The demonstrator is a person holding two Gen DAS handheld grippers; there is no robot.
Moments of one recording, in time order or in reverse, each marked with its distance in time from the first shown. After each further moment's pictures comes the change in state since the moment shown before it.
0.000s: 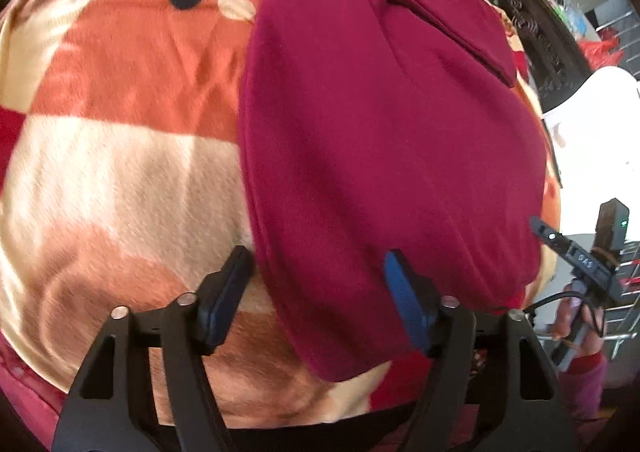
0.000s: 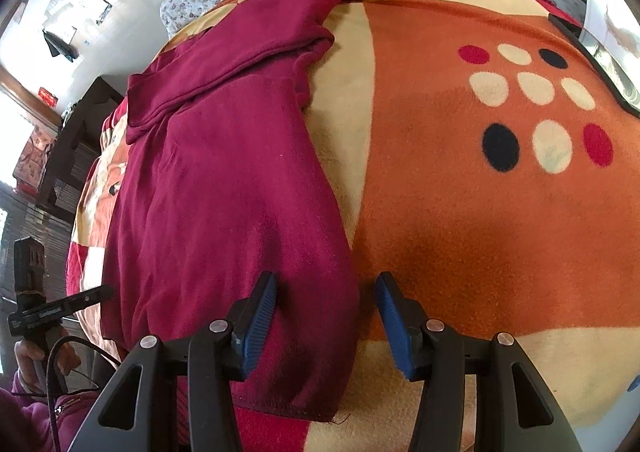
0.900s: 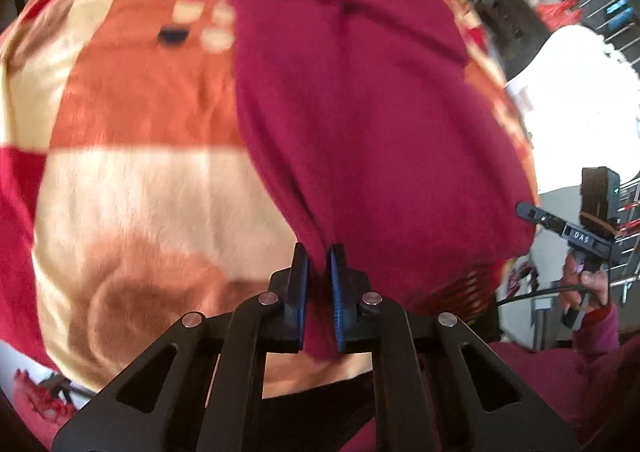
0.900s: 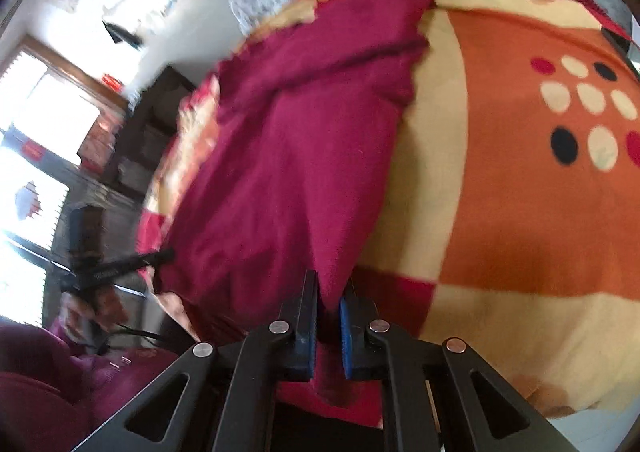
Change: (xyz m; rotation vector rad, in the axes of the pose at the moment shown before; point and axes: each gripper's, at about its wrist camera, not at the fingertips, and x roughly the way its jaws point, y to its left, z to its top) left arm -0.033 0.008 -0.010 0.157 0.040 -0.032; right arm -0.022 0.035 -0.028 -0.082 0.066 0.194
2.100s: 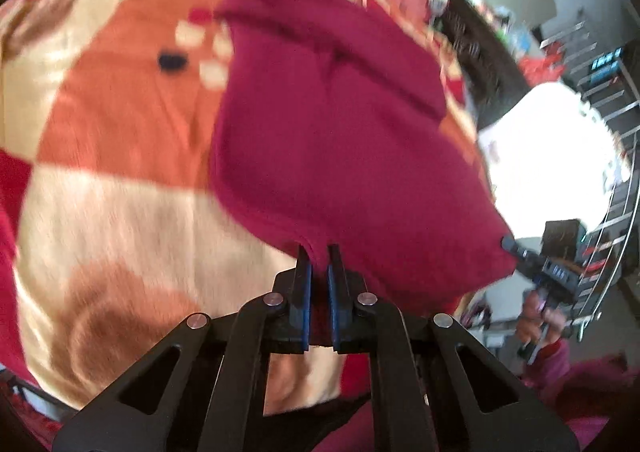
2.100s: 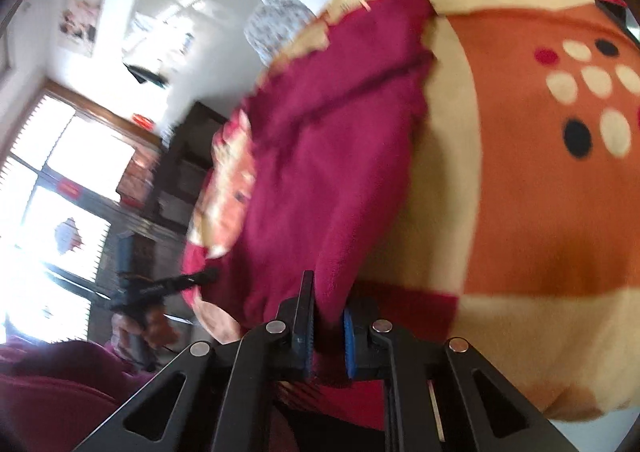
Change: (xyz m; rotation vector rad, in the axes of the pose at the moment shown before) left arm -0.037 0.009 0.032 -0.123 -0.169 -0.202; right arm -0.044 -0.017 0.015 0.092 -0.166 0.286
